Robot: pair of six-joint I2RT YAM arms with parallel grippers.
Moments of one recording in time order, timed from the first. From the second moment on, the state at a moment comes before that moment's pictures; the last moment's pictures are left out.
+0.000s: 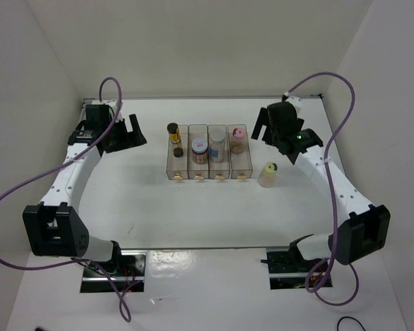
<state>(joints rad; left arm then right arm) 0.02 1.40 1.24 -0.61 0.21 -0.26 0.36 1.36 1.32 -0.61 0.39 0.50</state>
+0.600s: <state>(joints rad) 0.02 1.52 1.22 -0.56 0.21 -0.27 0.35 1.38 1.01 -0.67 0.33 0.63</state>
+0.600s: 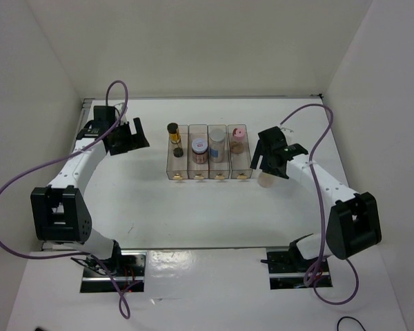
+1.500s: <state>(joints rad) 0.02 1.58 1.22 -0.55 0.23 -0.27 0.32 1.41 1.23 -0.73 0.36 0.59</state>
